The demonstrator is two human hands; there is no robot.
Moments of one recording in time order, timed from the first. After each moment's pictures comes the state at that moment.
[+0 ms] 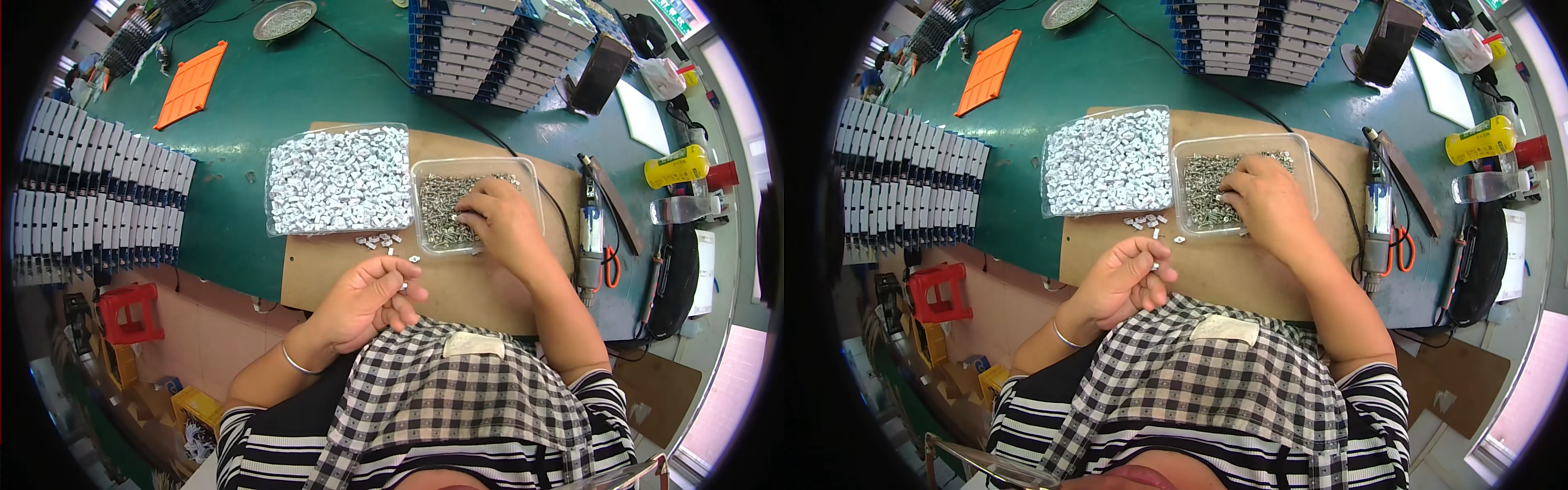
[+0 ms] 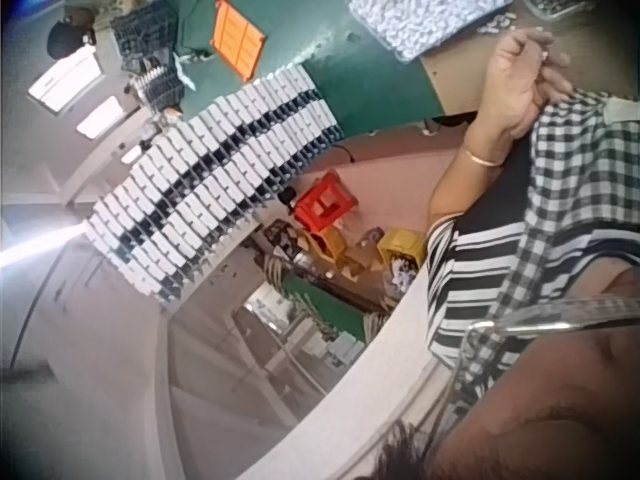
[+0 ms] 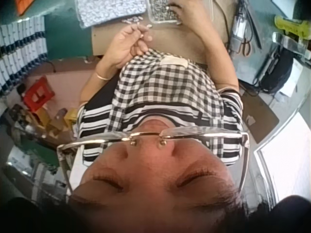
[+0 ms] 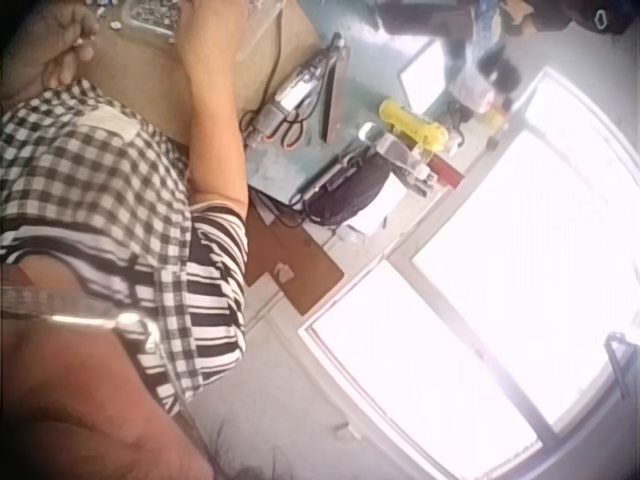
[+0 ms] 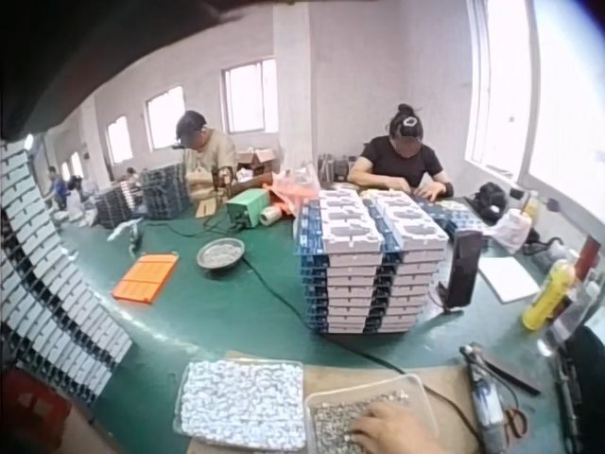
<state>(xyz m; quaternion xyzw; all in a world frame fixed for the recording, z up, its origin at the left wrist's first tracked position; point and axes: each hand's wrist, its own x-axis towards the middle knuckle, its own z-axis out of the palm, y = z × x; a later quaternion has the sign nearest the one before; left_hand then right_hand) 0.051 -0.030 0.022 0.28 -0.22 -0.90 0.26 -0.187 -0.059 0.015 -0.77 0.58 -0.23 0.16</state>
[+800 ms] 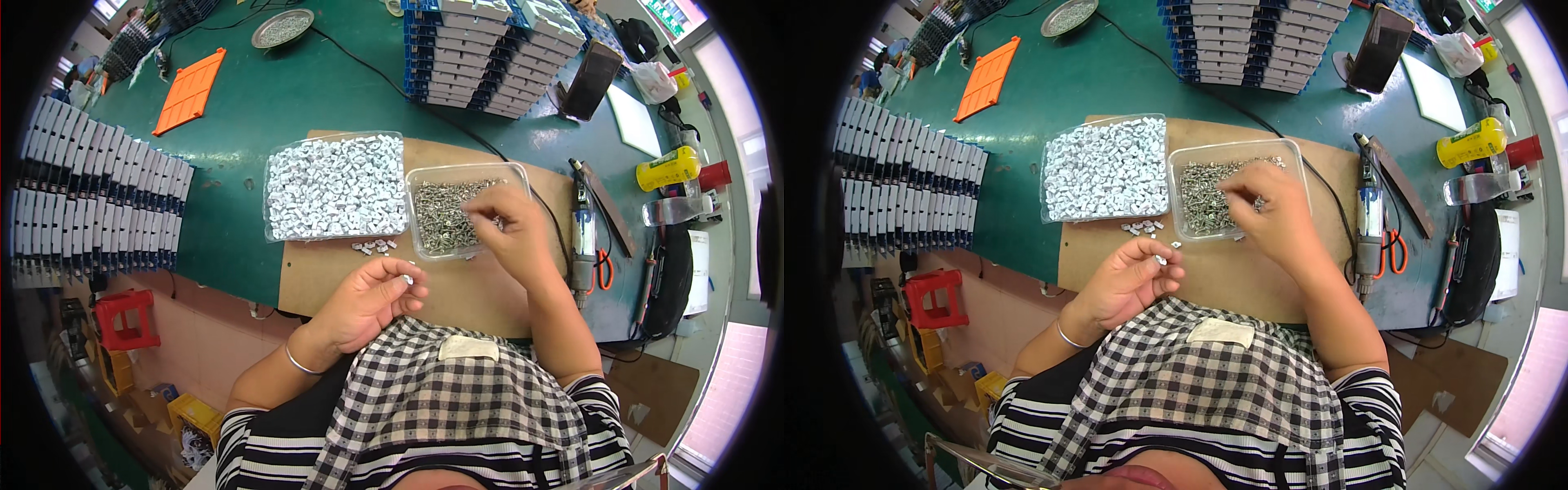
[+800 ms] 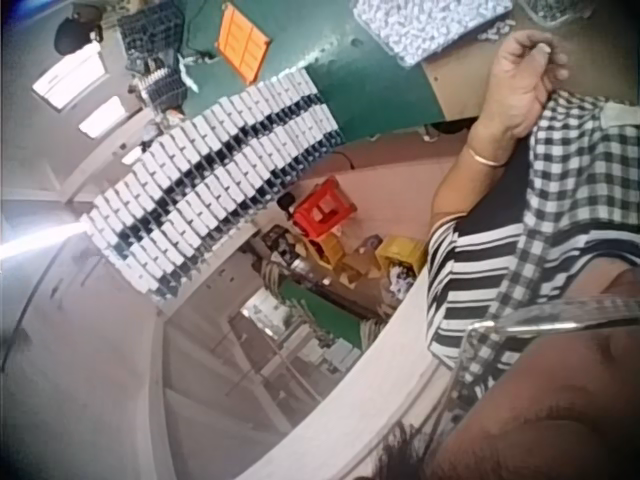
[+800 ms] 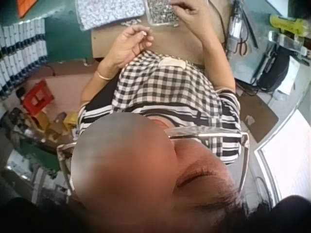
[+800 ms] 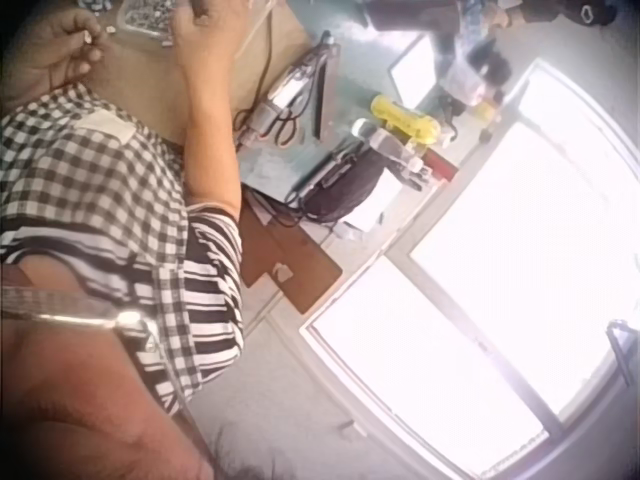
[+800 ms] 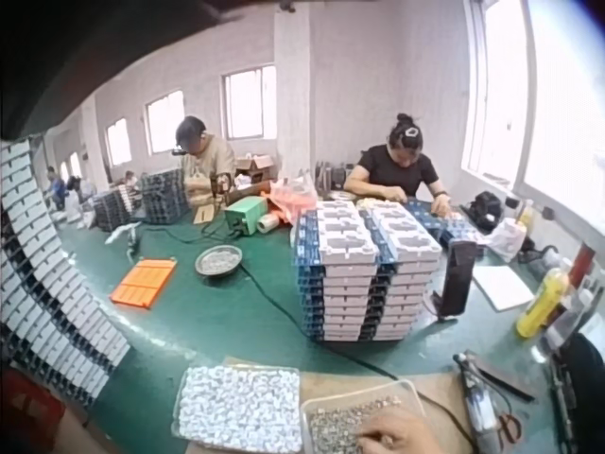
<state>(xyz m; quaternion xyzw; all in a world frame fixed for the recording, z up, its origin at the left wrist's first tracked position) 0.039 -0.027 0.008 0.26 -0.19 -0.90 0.30 -0.188 -0.052 0.030 -0.69 0.55 -0.41 0.23</state>
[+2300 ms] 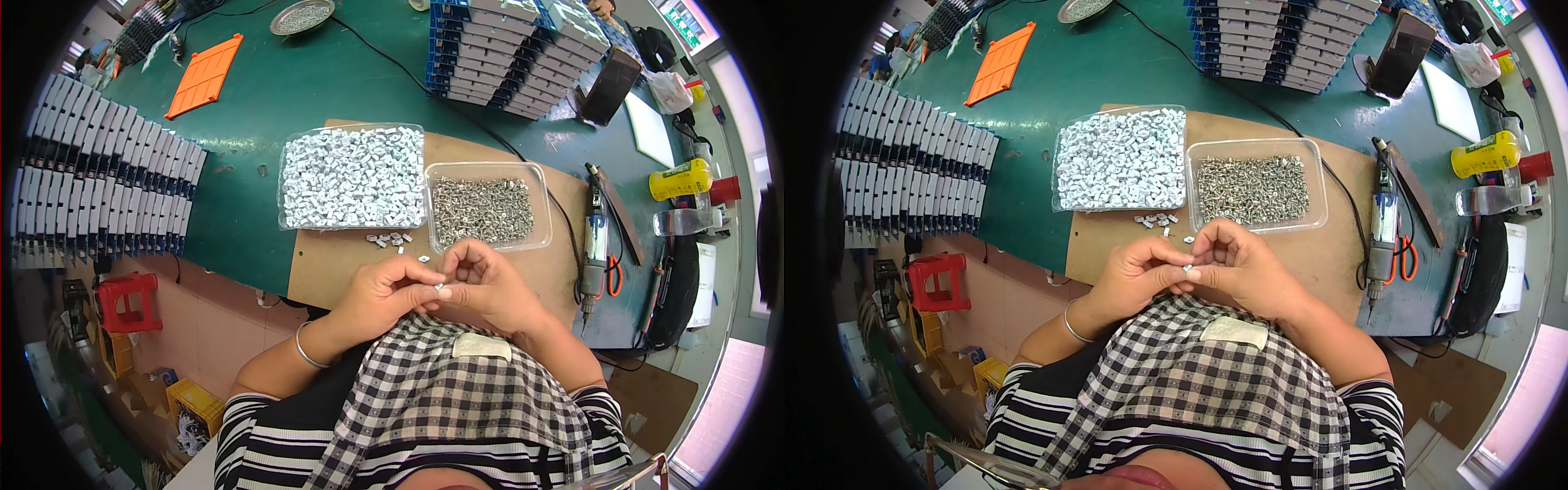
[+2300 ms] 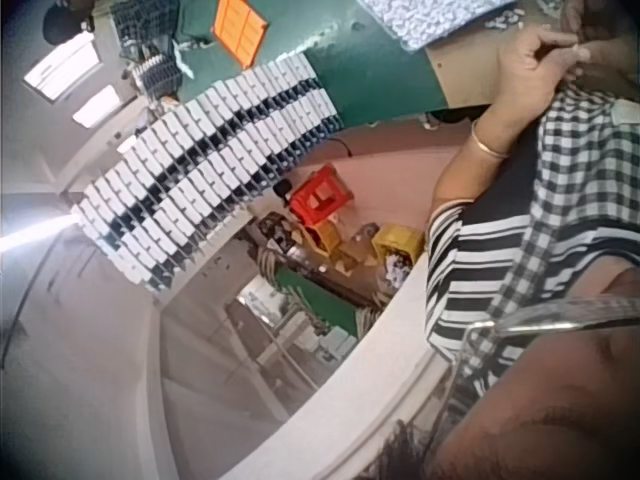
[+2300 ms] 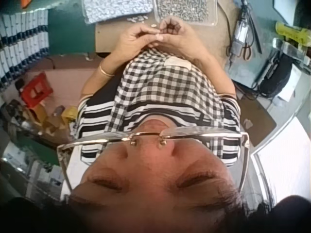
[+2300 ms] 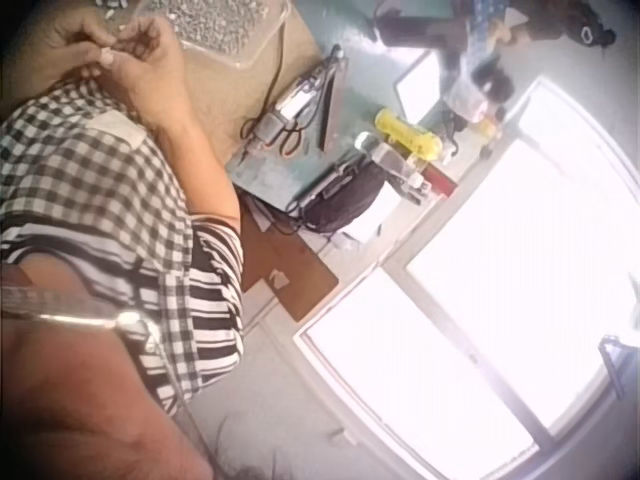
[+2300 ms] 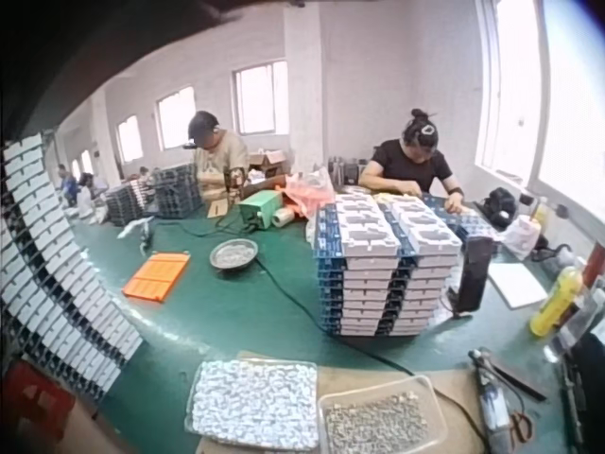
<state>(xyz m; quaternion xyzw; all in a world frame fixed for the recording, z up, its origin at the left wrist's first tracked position) 0.038 -0.029 0.022 0.29 -0.45 -0.78 0.33 -0.146 -0.009 0.036 -0.36 0.41 -0.40 0.73</state>
